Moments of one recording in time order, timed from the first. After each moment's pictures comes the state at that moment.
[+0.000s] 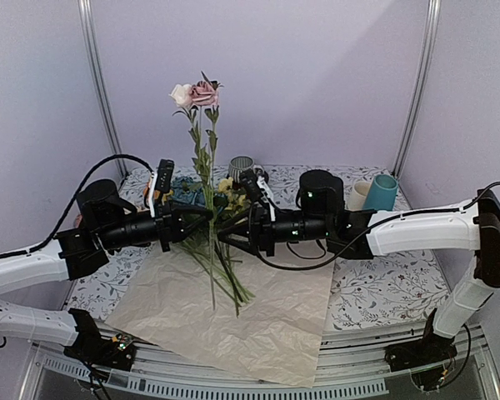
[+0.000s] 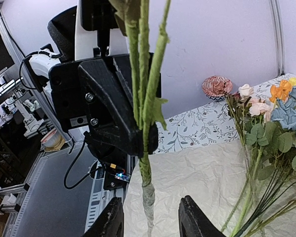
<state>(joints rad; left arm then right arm) -0.80 0.98 0.64 0.32 0.41 -0.34 1.02 1.64 1.08 0.43 -0.52 0.29</state>
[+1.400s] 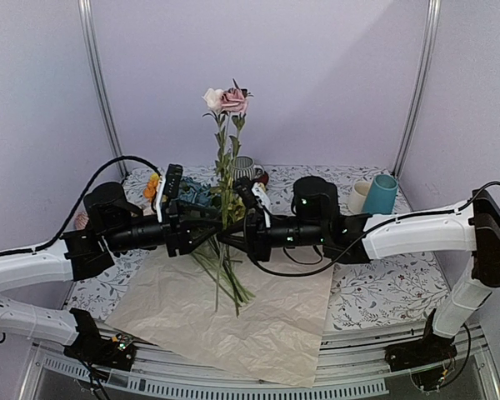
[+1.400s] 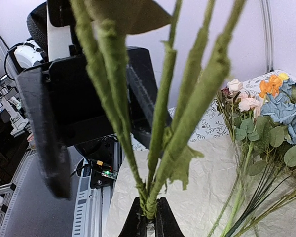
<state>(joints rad) -0.84 1.03 0.64 0.36 0.41 -0.30 1.04 1.67 1.08 0.42 -0.45 0.25</state>
